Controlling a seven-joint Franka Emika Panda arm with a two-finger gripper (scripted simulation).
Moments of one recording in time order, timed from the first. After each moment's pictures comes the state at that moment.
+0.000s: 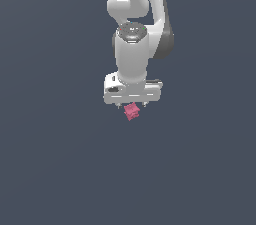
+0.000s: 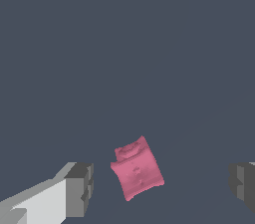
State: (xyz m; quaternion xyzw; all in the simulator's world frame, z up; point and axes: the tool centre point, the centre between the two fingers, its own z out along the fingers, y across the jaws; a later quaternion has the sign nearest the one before) arm 0.008 0.015 0.184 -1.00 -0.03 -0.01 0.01
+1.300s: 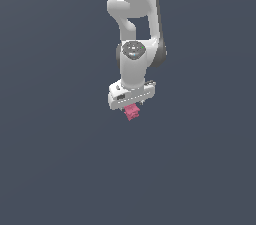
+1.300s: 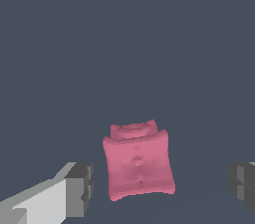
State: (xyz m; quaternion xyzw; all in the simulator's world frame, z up) arm -0.037 0.017 0.115 -0.98 -0.19 0.00 0.00
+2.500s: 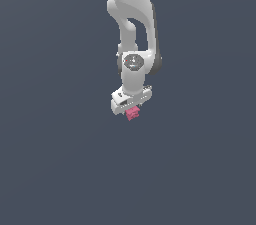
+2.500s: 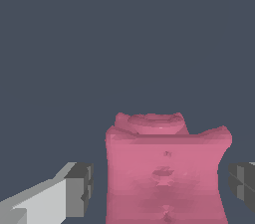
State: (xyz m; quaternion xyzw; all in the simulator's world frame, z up) arm -0.059 0.019 0.058 -0.97 -0.25 0.00 0.00
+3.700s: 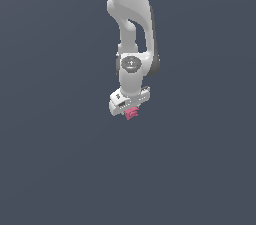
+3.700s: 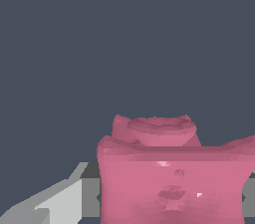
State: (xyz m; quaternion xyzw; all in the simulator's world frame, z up) arm -0.057 0.011 0.051 -0.97 -0.25 0.00 0.00
